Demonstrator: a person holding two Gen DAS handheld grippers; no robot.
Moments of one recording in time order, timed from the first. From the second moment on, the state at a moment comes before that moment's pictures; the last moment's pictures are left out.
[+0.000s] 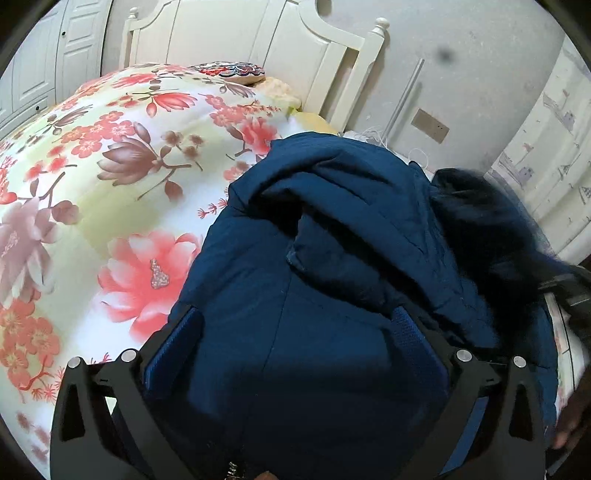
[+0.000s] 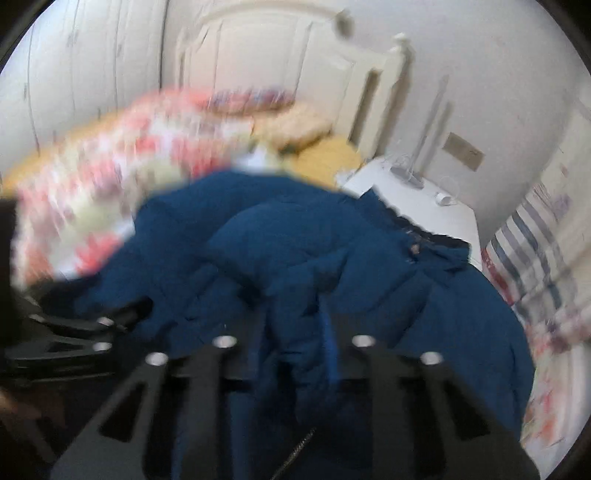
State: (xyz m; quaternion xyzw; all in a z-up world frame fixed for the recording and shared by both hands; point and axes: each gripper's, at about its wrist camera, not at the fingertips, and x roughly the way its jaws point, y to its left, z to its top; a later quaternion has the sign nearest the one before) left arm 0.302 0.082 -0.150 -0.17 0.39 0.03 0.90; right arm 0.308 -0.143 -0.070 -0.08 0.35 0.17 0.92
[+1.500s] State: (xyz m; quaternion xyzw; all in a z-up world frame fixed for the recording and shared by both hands) left arm 0.295 0.053 -0.049 -0.14 0.26 -0.03 0.95; right arm 0.237 -0.310 -0.051 0.07 0.30 -0.03 0.95
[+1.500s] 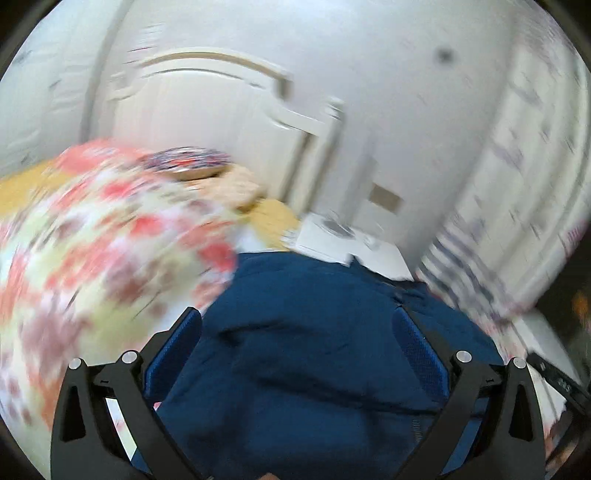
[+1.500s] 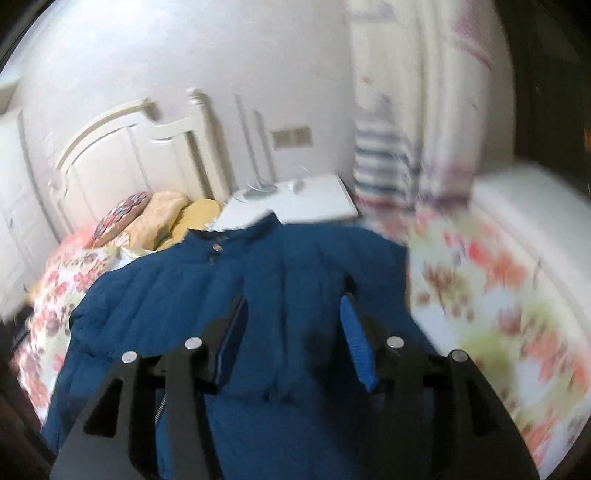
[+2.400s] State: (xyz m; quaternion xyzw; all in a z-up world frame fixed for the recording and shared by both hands) left arm 0.398 -0.006 -0.144 0.04 0.41 -0.04 0.91; right arm 0.288 -0.253 -0.141 -0.05 0.39 0.02 0.92
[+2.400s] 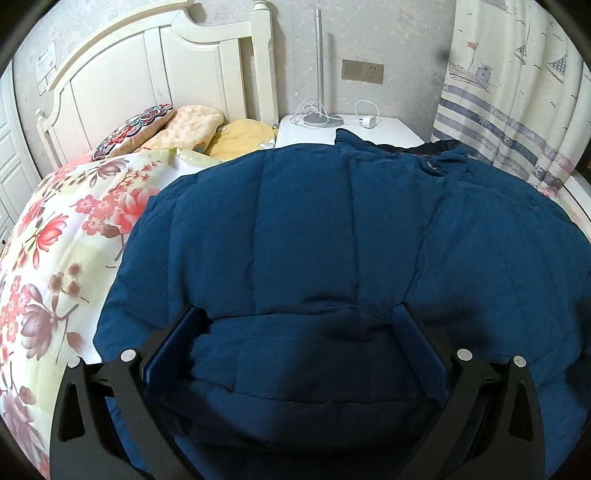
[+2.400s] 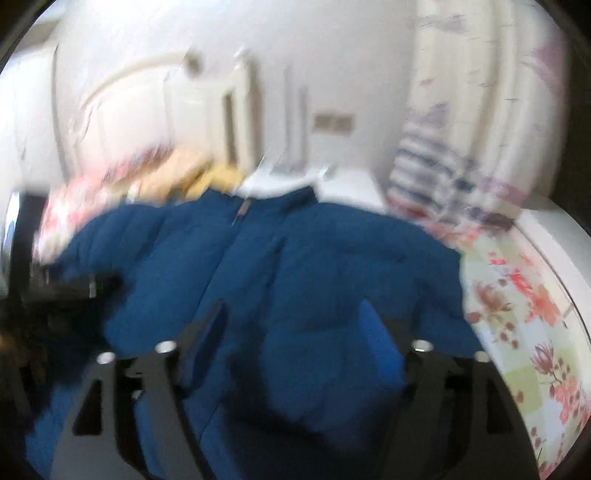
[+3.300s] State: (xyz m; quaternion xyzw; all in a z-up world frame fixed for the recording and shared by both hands) left arm 0.400 -0.004 -0.145 0.04 0.41 -0.04 0.91; right arm 0.424 -0.349 -0.142 0.09 0.51 -0.07 0.86
